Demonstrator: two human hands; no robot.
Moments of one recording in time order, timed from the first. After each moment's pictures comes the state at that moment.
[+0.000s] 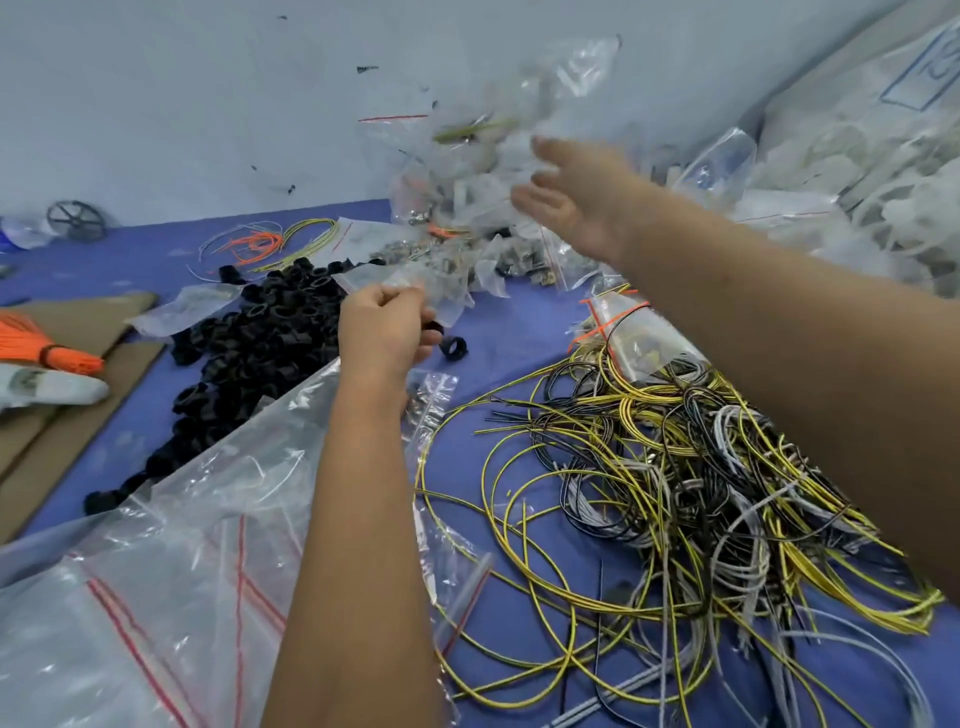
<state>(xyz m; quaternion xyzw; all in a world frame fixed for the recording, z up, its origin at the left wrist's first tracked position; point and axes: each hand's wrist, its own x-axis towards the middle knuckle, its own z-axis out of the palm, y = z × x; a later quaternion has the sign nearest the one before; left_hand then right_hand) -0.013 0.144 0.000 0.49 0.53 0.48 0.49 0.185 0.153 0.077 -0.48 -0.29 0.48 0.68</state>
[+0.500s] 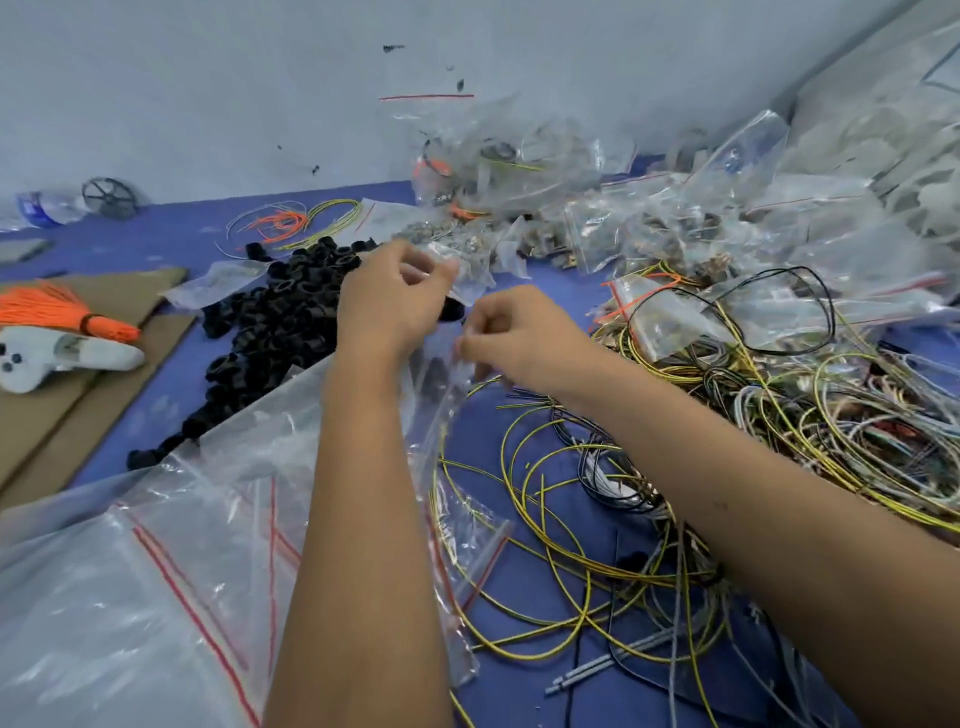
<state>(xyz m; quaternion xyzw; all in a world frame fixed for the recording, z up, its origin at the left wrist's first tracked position) -0.041 0.153 0.005 0.68 0.54 0.40 0.28 0.095 0.072 -0.007 -0.61 -0.61 0.34 0.39</state>
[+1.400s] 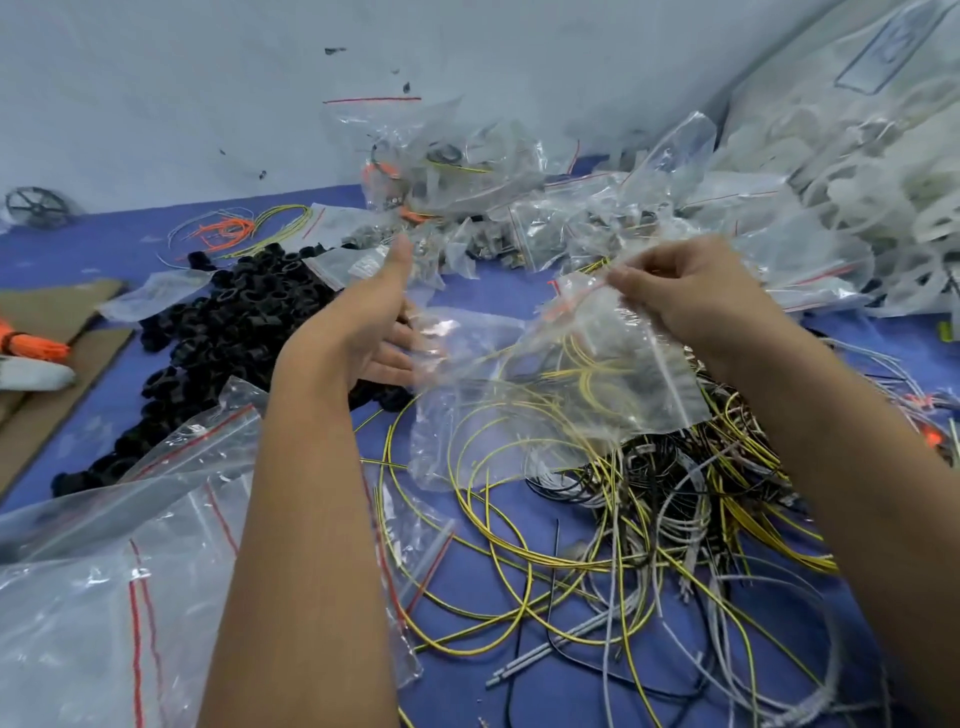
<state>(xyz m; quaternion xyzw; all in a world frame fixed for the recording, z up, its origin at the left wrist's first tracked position) -0.026 0.123 0.027 0.62 0.54 0.18 0.54 0.241 0.010 0.006 -0.67 -0.45 0.25 0.53</state>
